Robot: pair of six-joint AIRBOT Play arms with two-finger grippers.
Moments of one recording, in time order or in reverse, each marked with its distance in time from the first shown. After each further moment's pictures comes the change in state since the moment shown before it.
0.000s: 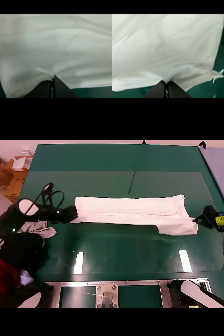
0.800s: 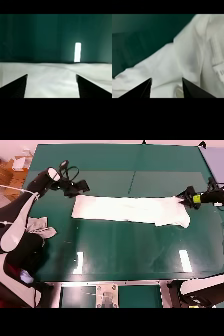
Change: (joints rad) left arm 0.019 -0.658 0.727 0.041 -0.020 0.028; right arm 0.119 -0.581 0.397 0.227 -0.264 -0.049
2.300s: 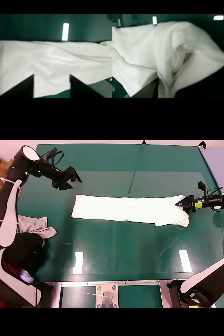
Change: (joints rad) left arm 0.097 -0.018 0.231 -0.099 -0.407 -0.002; right arm -0.085 -0.417 0.361 0.039 0.460 -0.370
